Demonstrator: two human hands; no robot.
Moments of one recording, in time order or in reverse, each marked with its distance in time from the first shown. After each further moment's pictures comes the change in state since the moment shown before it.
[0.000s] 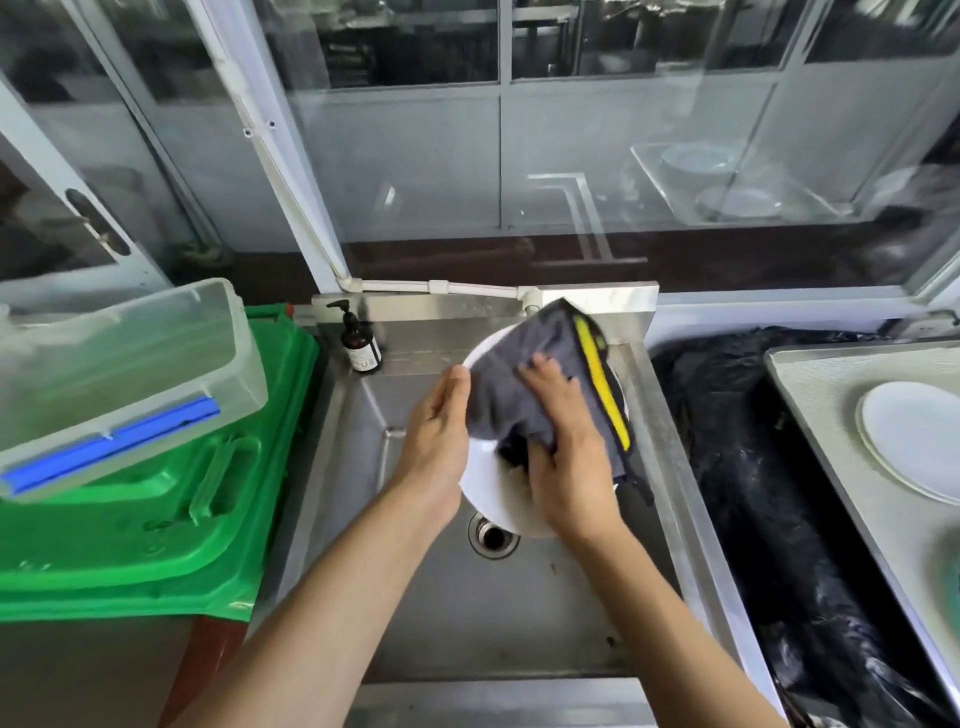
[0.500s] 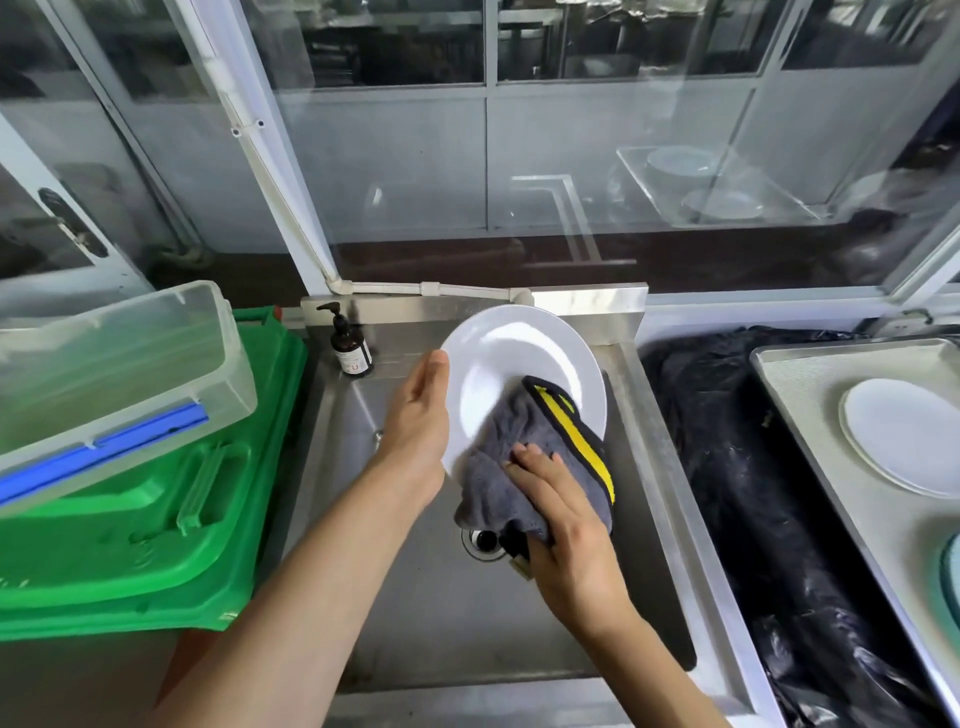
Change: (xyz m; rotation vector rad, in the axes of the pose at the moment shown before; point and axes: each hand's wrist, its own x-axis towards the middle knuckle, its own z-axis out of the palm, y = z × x) left_hand 0.018 0.014 -0.011 0.053 0.053 -0.079; right_hand -0.070 -0.007 -0.004 -0.109 -0.136 0.033
